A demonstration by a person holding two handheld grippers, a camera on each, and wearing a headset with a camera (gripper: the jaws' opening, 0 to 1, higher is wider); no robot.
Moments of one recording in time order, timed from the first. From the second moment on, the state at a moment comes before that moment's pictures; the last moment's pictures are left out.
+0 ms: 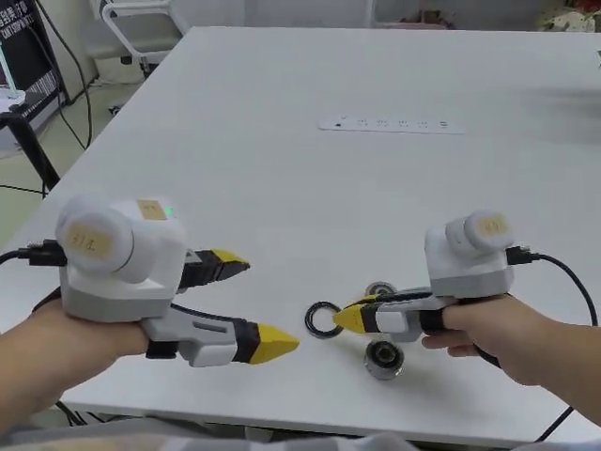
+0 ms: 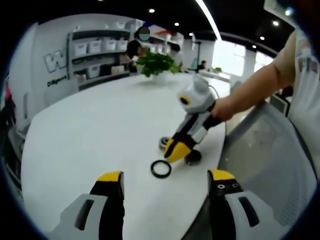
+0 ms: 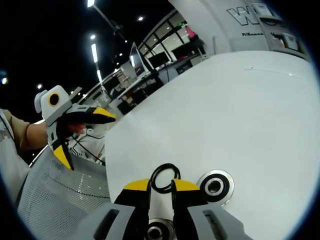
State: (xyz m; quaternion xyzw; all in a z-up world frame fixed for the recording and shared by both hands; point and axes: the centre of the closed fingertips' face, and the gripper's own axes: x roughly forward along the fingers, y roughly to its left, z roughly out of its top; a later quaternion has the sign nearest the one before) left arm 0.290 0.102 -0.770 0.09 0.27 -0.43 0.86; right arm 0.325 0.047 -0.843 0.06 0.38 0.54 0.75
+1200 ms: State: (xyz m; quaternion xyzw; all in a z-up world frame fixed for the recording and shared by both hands) left arm 0.295 0.099 -0.739 0.08 0.24 -0.42 0.87; right arm 0.316 -0.008 -0.761 0.02 0.26 0.55 0.79
